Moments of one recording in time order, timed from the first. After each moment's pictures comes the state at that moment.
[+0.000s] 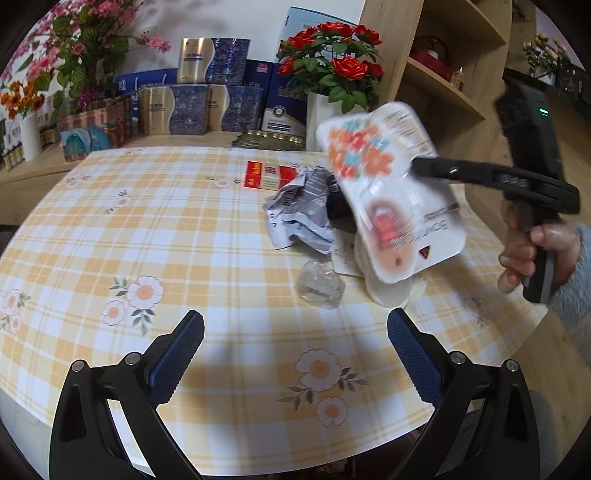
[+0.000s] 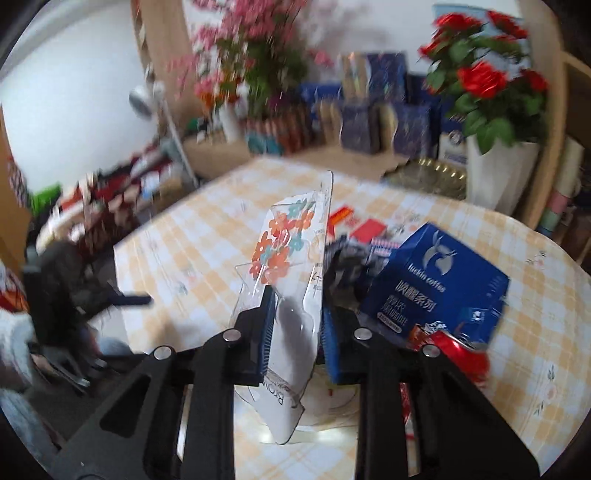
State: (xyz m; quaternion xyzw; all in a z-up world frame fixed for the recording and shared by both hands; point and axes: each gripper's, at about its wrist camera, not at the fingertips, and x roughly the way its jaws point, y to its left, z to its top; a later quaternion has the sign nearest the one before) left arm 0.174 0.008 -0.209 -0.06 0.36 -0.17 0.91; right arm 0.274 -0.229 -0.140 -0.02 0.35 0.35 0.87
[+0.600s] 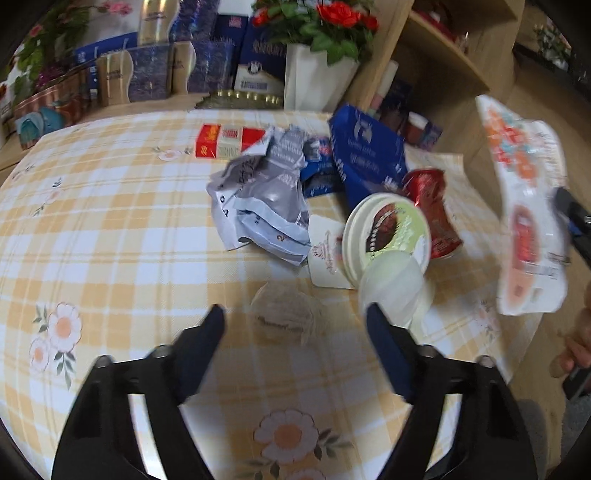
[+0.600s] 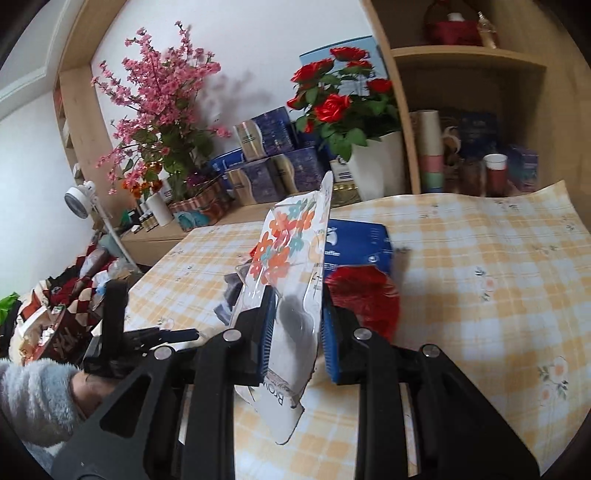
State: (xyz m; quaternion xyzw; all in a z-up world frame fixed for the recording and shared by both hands) left arm 0.252 -0.046 -0.242 -0.04 0.44 -0.21 0.87; right arm 0.175 -0.323 -0.141 0.11 0.28 0.18 0.94
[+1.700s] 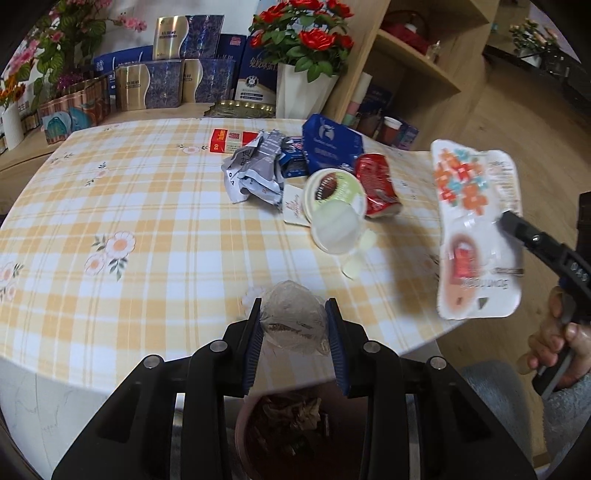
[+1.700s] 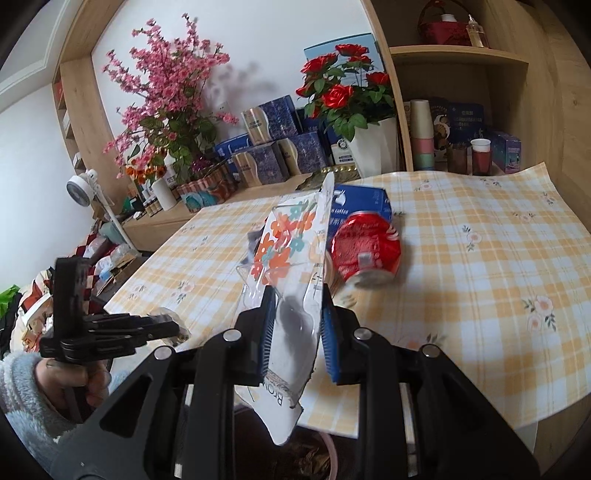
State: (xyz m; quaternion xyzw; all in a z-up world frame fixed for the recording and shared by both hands) left arm 0.120 -0.014 -0.192 -0.05 0.42 -0.21 0.88; right arm 0.086 -0.300 -0.144 0.10 0.30 0.17 0.93
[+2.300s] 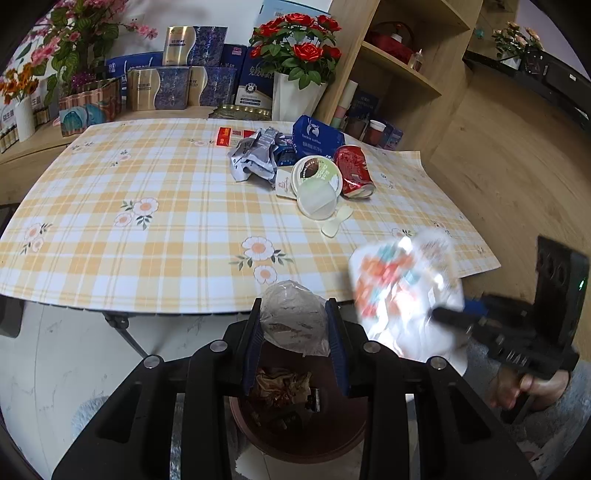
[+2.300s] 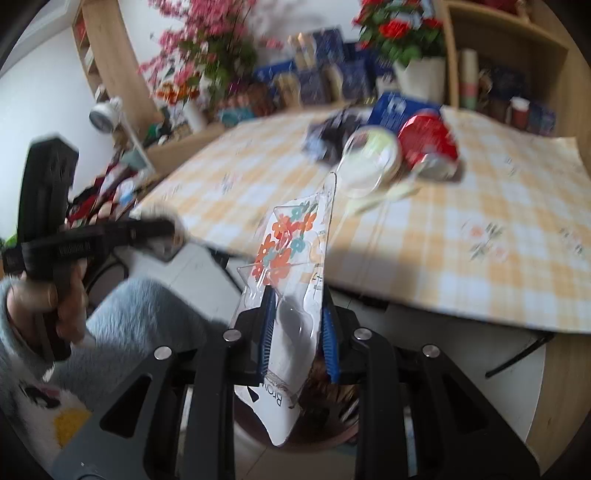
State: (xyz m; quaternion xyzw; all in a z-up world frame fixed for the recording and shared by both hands) left arm 0.036 0.012 -0.181 -0.05 0.41 -0.22 0.89; right arm 0.005 -0.225 -0.205 0.04 0.41 0.23 0.88
